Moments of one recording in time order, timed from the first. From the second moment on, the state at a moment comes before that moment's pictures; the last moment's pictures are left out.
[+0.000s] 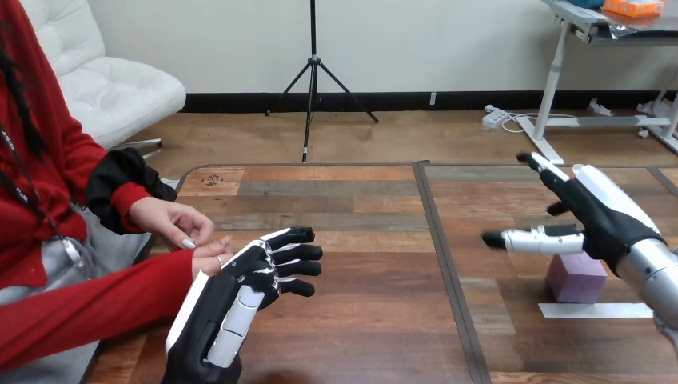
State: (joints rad) left arm 0.22 0.09 -0.02 0.21 -0.16 -0.58 -0.38; right arm -0.36 -0.60 0.03 0.57 -0.39 -0.17 0.24
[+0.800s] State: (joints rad) left arm 0.23 0.10 -0.02 0.21 -0.18 -0.58 -0.39; right arm -0.44 -0.66 0.10 0.72 -0.43 -0.14 0.34
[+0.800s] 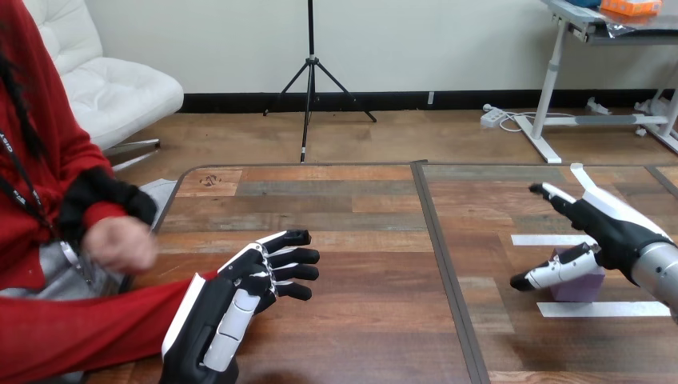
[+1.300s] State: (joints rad) left arm 0.23 0.10 -0.02 0.21 -0.19 -0.58 -0.40; right arm -0.50 -0.67 0.14 0.78 -0.47 -0.08 0.37
